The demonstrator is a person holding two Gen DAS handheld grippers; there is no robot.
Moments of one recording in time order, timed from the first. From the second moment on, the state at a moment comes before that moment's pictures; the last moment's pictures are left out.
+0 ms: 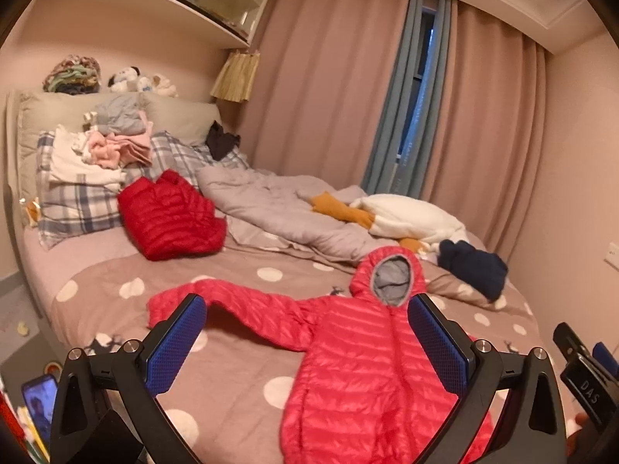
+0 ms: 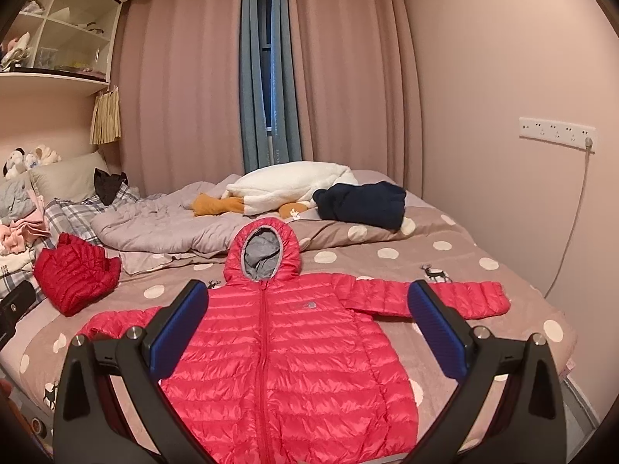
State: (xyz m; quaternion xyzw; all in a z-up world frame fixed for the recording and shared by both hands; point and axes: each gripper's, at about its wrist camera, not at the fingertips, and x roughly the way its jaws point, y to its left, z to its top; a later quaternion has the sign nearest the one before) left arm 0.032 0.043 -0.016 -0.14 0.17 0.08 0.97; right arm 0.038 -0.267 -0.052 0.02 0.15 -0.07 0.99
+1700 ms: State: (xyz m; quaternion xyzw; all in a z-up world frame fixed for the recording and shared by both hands) left arm 0.016 0.054 -0.024 -0.17 0.15 -0.01 0.97; right arm 0.031 -0.268 -0.067 -0.02 0.17 -0.12 0.98
